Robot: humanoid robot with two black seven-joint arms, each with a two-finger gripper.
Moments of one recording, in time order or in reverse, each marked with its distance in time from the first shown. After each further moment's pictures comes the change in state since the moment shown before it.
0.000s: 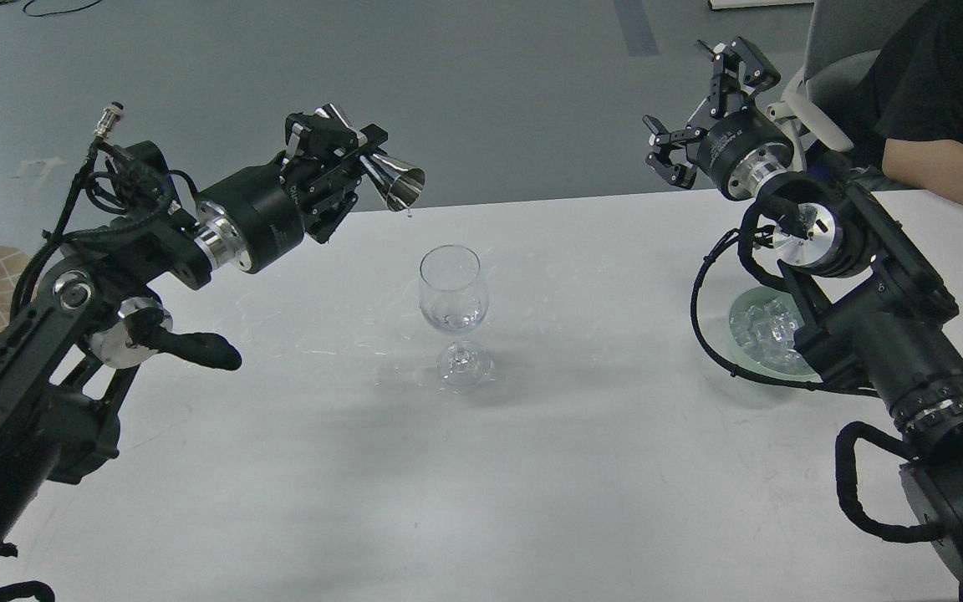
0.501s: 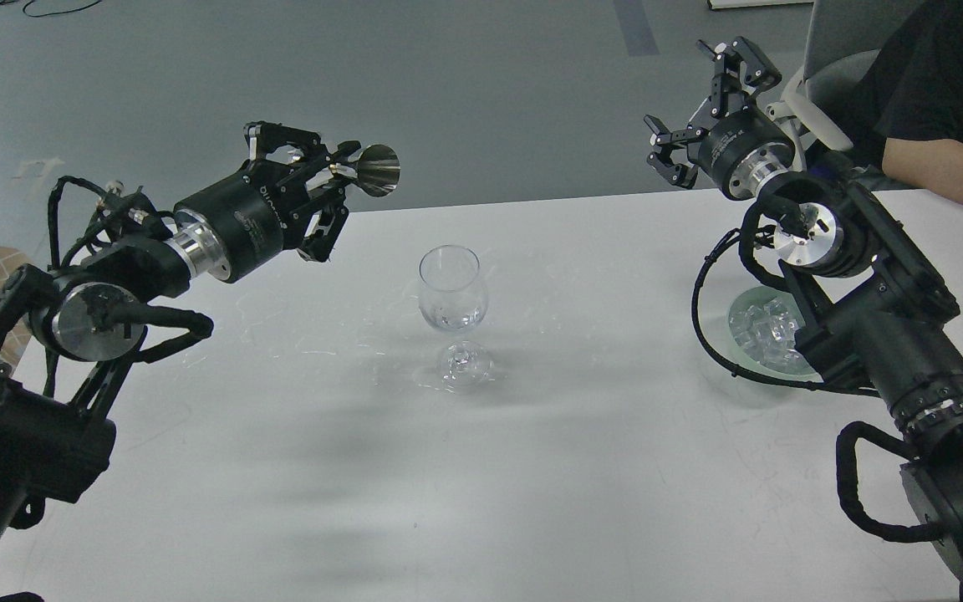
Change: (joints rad) left arm 0.104 0.005 -0.103 0.018 -0.665 0.283 0.171; right arm -0.001 -0.001 0.000 0.000 0.000 -0.002 0.000
